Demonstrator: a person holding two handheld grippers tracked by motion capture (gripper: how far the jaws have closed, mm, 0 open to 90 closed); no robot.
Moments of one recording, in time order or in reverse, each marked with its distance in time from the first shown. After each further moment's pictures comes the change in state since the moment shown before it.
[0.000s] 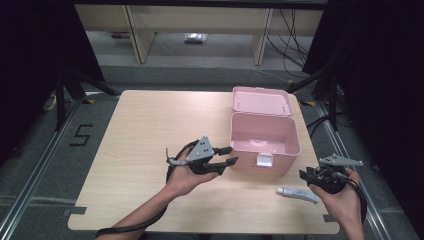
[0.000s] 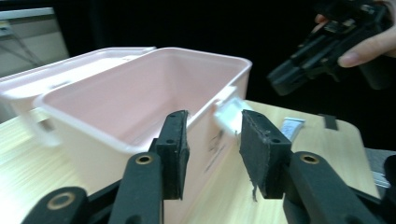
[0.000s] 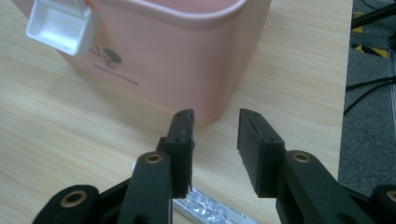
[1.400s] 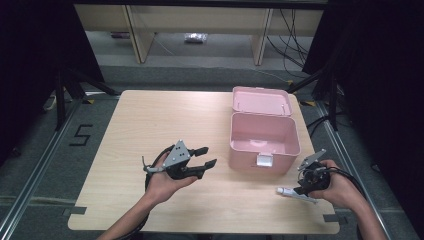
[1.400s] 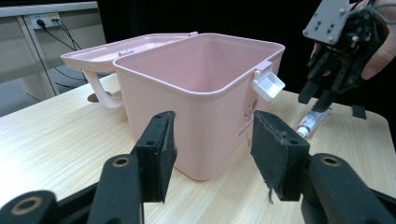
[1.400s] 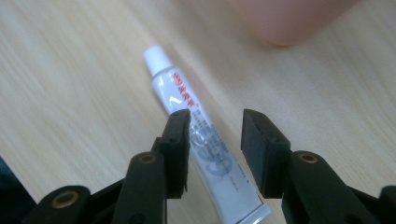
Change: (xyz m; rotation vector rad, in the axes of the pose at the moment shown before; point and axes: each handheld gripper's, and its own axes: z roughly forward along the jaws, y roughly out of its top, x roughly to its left) left arm 0.010 -0.020 -0.041 -0.003 0.095 -0.025; right arm -0.010 0.010 0.045 0.494 0.223 -0.469
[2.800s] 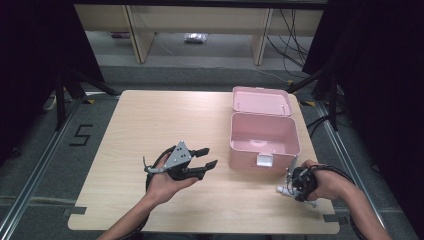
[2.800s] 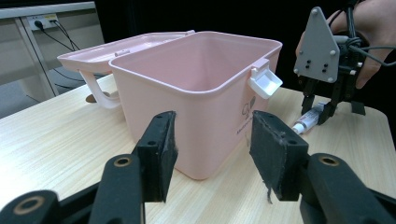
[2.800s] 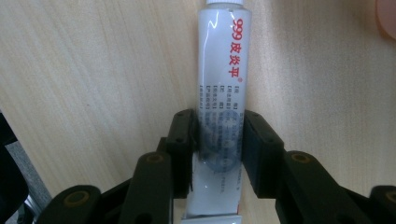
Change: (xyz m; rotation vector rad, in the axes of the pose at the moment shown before) left arm -0.003 0.000 0.000 0.008 -0.004 0.021; right arm 0.003 0.024 0.029 0.326 0.049 -0.379
